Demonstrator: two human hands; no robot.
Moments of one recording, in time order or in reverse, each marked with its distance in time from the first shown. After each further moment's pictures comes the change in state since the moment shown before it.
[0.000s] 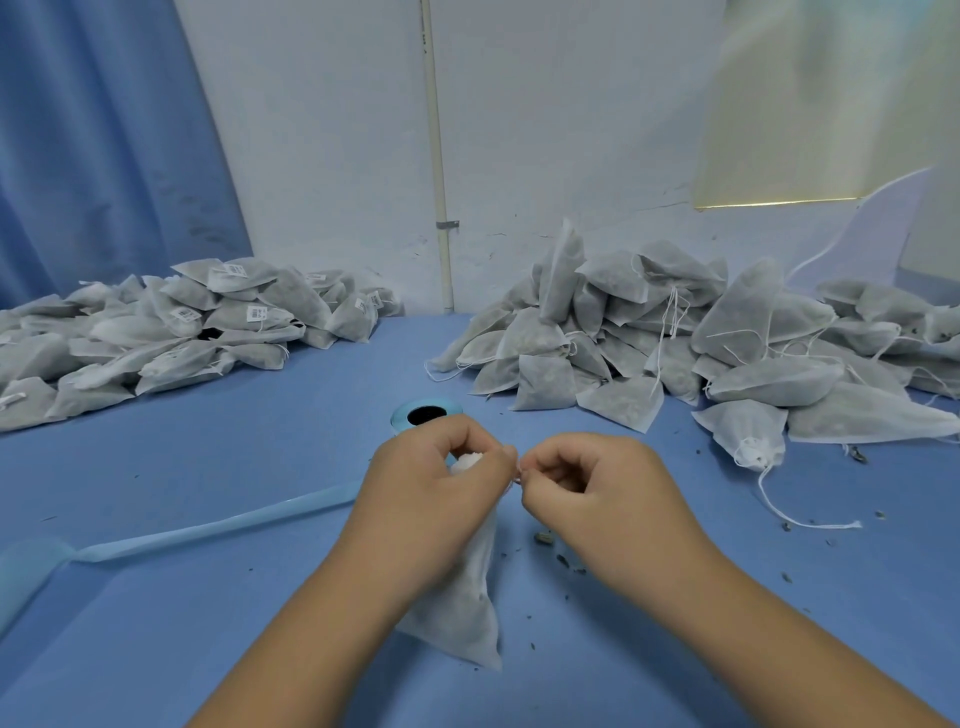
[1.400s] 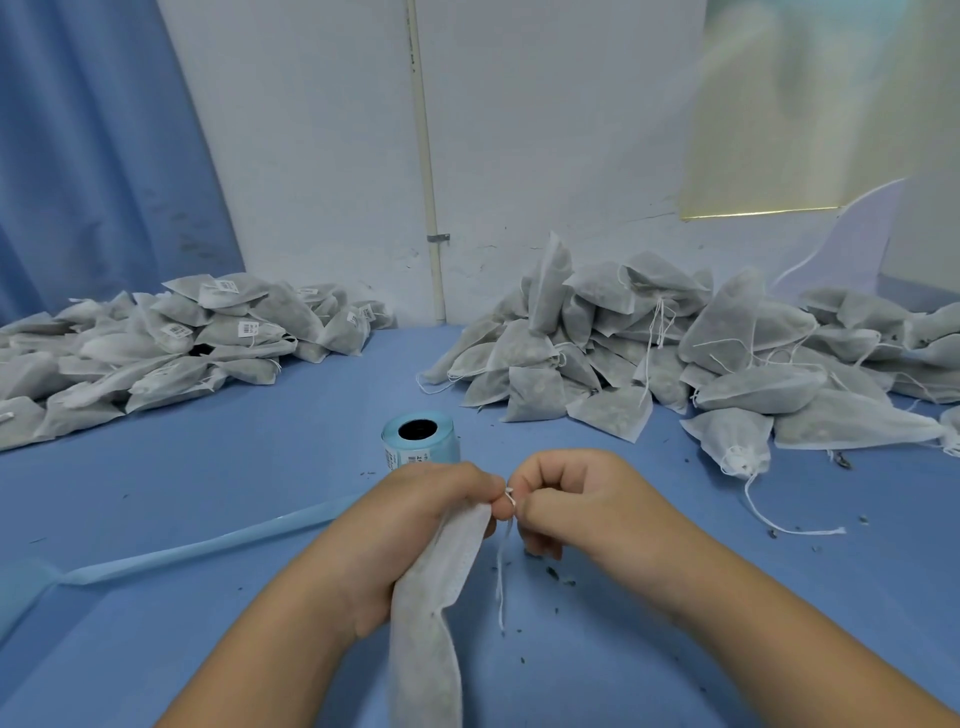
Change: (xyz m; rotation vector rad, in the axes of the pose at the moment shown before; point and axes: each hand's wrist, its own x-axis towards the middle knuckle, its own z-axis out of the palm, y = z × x) left_hand -0.003 0.012 -0.012 -0.410 -0.425 -0.438; right_hand 0.006 -0.001 -0.011 0.232 -0.315 0.142
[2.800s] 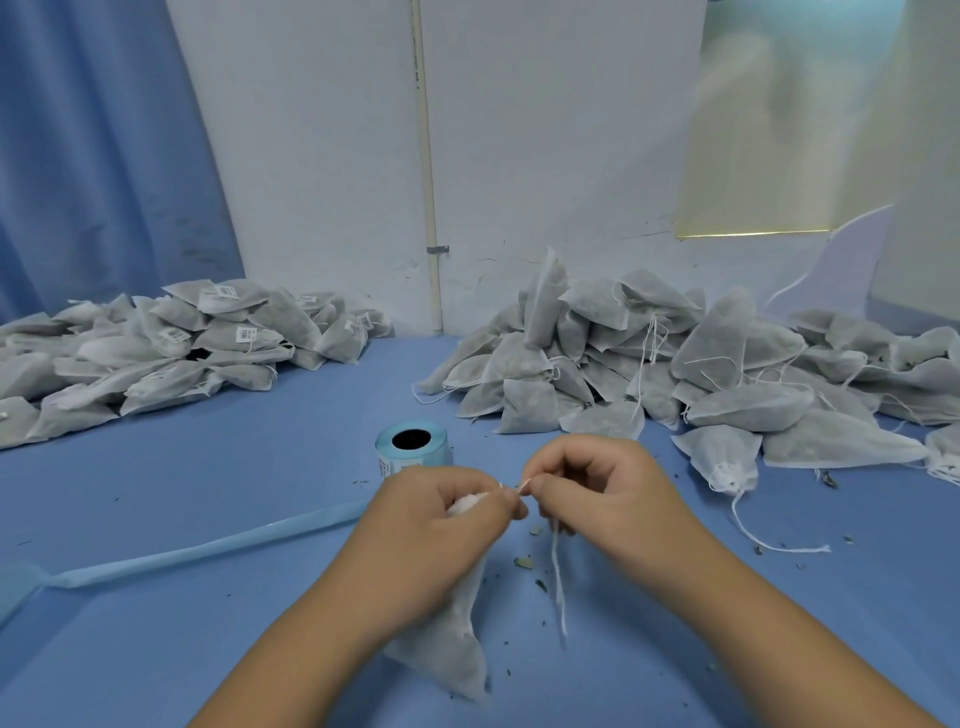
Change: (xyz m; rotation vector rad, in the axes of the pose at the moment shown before) left_hand 0.007 -0.012 0.008 0.459 0.245 0.412; right_hand 0.001 0.003 -0.017 -0.017 0.158 -0.246
